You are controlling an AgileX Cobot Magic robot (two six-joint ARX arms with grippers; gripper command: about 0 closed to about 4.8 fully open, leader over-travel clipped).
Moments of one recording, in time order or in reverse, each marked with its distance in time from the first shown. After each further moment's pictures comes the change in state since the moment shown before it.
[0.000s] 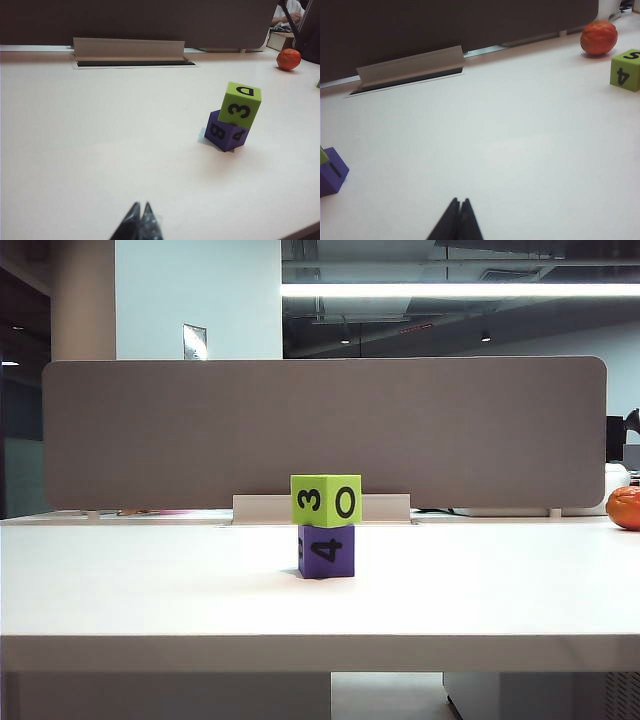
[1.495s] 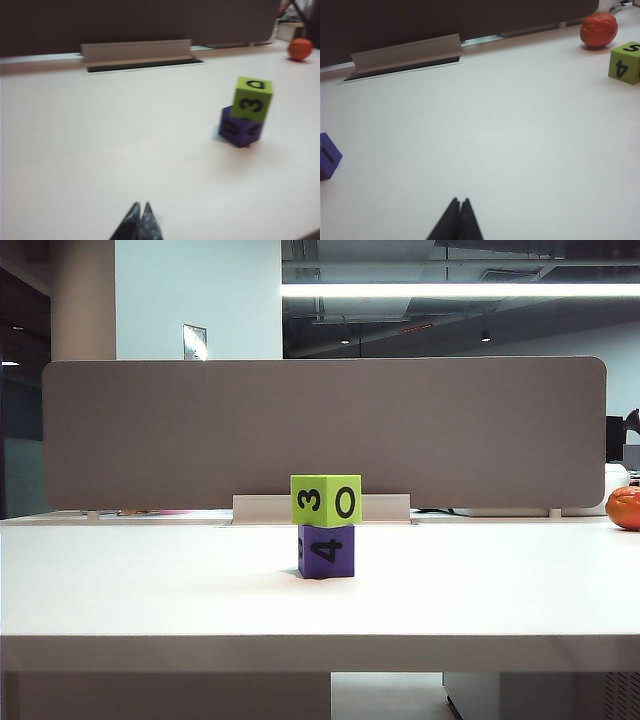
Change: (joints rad) left arm 0.000 0.000 0.000 0.000 -0.030 0.082; right arm 0.000 0.000 0.000 -0.041 -0.001 -0.030
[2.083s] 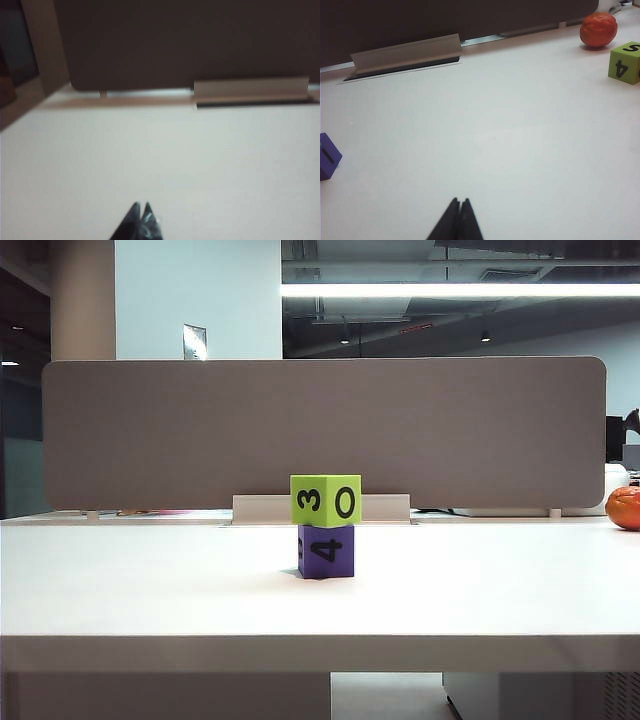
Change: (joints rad) left arm 0.000 0.001 0.000 0.137 -0.398 0.033; right arm 0.000 0.000 0.000 0.000 0.000 0.000
